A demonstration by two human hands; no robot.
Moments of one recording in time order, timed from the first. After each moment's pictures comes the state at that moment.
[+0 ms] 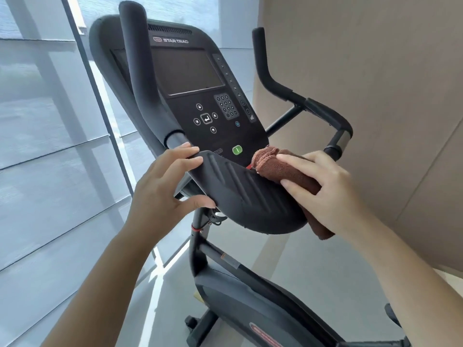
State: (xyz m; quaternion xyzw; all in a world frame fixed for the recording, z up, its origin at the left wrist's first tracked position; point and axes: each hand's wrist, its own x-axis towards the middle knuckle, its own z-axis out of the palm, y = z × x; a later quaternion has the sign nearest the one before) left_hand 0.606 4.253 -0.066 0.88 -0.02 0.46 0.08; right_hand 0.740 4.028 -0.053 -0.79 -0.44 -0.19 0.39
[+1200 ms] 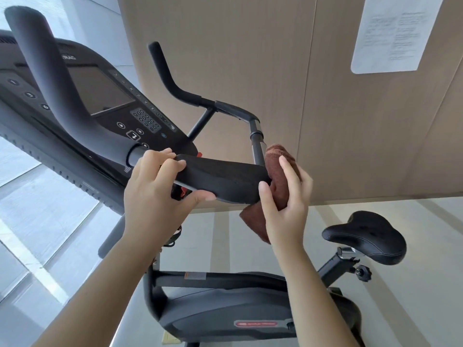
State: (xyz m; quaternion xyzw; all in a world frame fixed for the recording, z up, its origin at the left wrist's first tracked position) left_hand 0.634 4.272 -0.068 0.83 -0.17 0.52 0.13; right_hand 0.649 4.087 -0.122 -0.67 -0.10 -0.47 0.56
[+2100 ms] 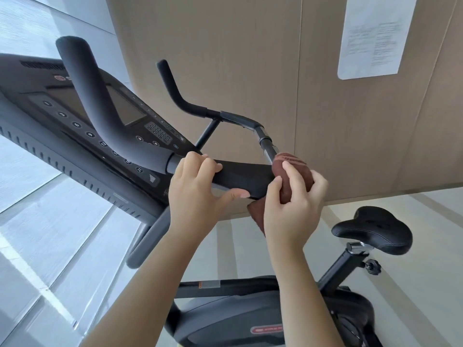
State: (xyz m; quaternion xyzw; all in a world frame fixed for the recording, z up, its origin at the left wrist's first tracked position) left_hand 0.634 4.275 -0.055 0.83 -0.20 0.48 0.19; right_hand 0.629 4.149 -0.099 -0.68 0.10 -0.59 0.43
